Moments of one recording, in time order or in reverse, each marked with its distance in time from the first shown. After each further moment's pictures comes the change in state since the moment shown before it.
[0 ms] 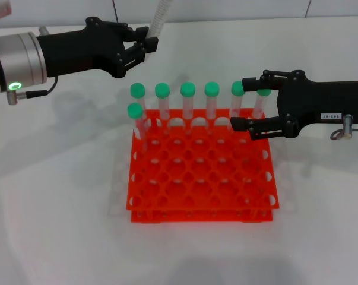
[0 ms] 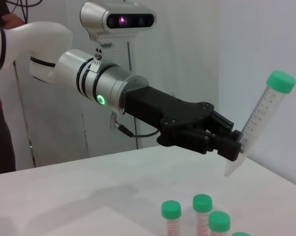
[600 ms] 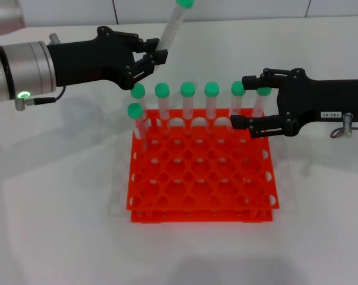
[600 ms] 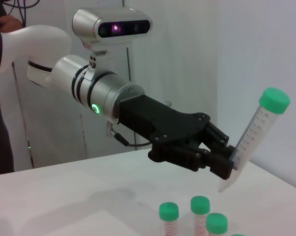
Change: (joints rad) left arm 0.013 -0.002 0.069 -0.003 -0.027 -0.003 0.043; right arm 0.002 0.000 0.002 0.000 0.002 0.003 -0.002
